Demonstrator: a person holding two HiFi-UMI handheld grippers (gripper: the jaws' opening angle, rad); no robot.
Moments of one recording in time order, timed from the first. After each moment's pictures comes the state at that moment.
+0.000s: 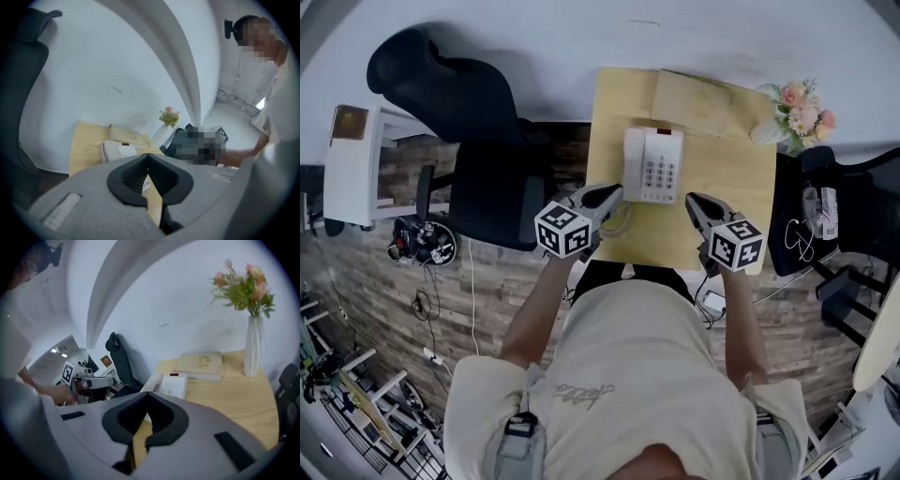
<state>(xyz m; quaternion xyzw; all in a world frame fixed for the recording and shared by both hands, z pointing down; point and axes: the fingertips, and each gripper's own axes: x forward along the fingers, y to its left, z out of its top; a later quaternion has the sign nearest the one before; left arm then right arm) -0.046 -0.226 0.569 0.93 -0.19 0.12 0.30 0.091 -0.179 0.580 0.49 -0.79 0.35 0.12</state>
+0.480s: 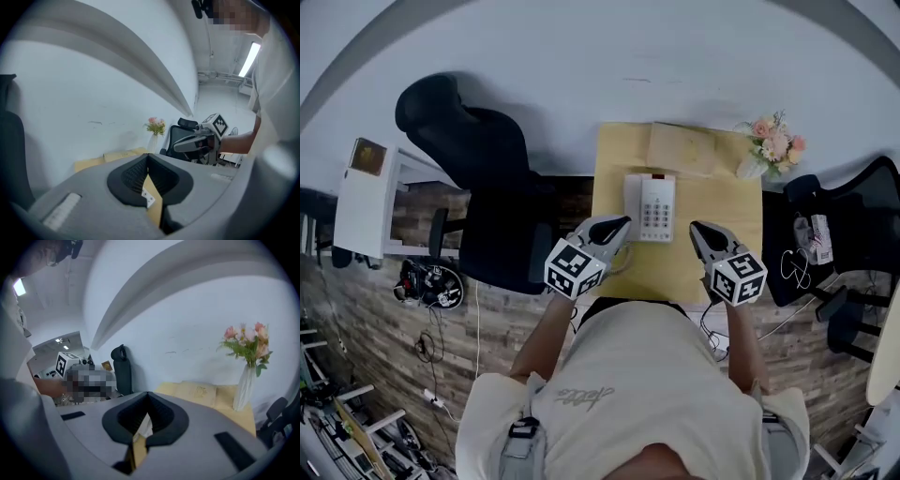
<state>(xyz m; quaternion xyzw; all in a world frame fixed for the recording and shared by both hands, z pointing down) -0.031 -0.202 0.459 0.97 -0.18 0.14 0.12 0.095 -0.166 0.483 0.52 -0.81 0.23 0.11</state>
